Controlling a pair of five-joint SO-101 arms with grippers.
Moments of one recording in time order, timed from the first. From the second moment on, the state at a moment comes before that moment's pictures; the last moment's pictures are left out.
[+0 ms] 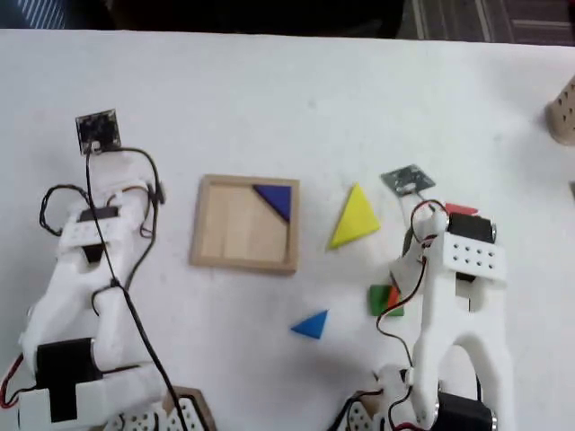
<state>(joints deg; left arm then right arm) -15.6 -9.8 48.9 23.8 7.3 8.8 -26.0 43.2 75.4 32.7</state>
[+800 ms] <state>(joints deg) -15.6 -9.8 48.9 23.8 7.3 5.1 -26.0 52.0 59.7 24.4</state>
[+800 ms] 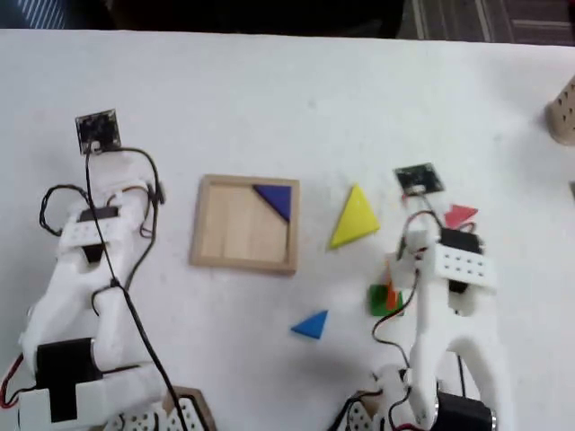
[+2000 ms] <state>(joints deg) -15.6 -9.8 48.9 23.8 7.3 -10.1 -25.3 55.6 51.9 6.3</state>
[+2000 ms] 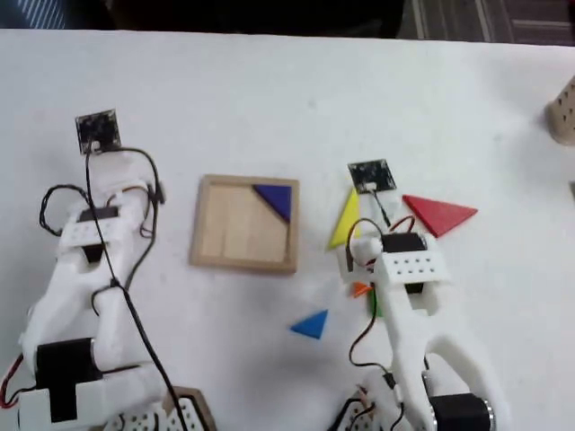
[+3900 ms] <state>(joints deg) -15.6 -9.8 48.9 23.8 7.3 -34.5 -5.1 26.8 55.0 17.0</state>
